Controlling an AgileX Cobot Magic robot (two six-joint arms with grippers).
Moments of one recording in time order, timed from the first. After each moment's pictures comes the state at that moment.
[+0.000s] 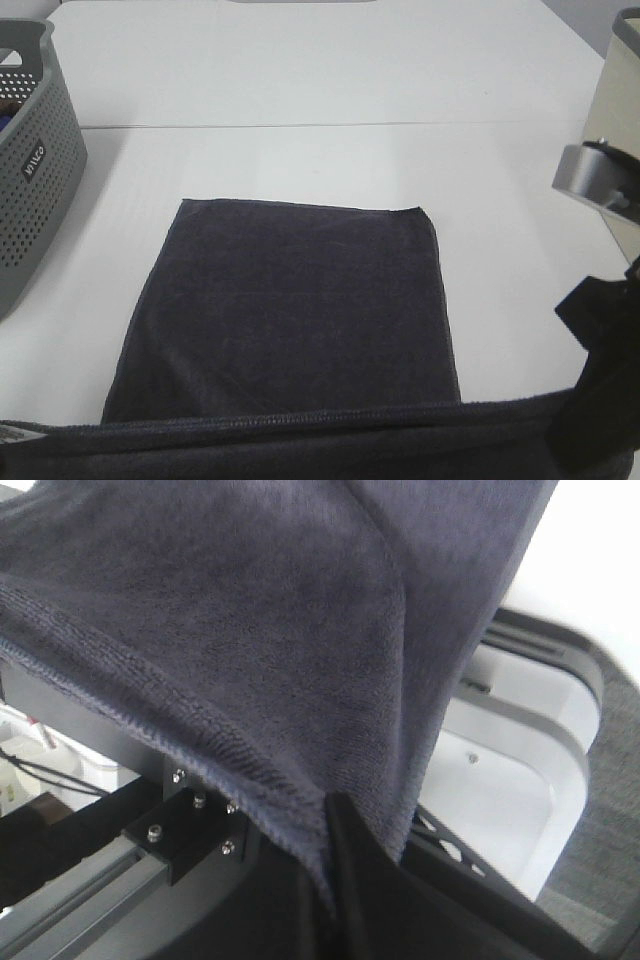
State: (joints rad) left arm -0.27 1.13 -0.64 -0.51 1.18 0.17; right arm 0.31 1.13 -0.67 0.53 1.19 -0.04
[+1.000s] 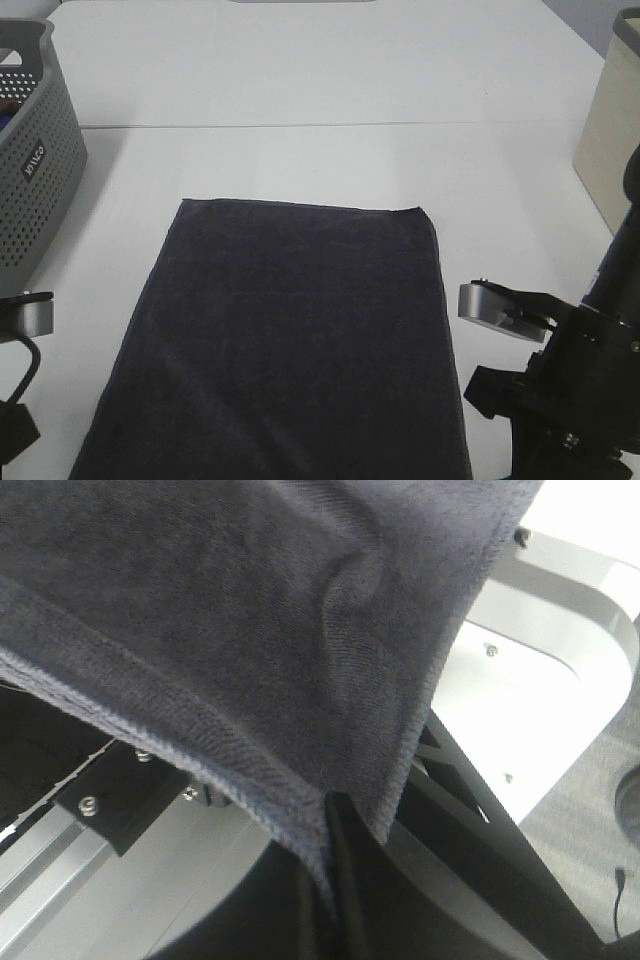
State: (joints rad) left arm -0.26 1.52 -0.63 -0.50 1.19 0.24; right arm 0.31 1.65 -0.63 0.60 1.12 -0.27
